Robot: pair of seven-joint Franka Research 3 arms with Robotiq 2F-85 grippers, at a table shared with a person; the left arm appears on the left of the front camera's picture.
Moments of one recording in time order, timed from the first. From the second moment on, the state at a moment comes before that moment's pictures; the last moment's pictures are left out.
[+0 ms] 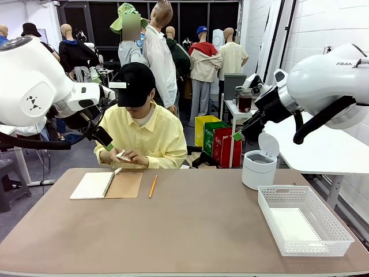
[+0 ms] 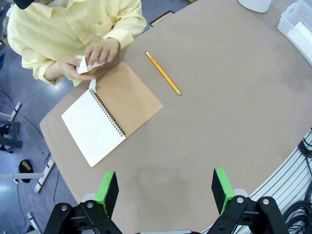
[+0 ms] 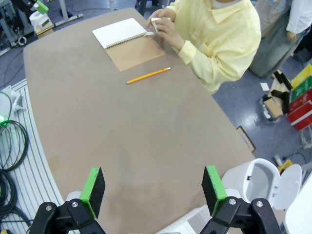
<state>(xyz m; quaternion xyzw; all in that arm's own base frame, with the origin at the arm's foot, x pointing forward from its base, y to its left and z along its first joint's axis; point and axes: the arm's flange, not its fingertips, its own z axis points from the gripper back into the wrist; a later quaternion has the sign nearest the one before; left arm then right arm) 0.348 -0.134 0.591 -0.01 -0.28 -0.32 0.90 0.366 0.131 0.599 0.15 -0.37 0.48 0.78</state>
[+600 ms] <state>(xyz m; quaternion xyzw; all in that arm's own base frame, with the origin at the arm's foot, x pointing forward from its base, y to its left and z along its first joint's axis) 0.348 -0.134 0.591 -0.01 -0.28 -0.32 0.90 0.366 0.131 0.599 0.15 -0.37 0.48 0.78</state>
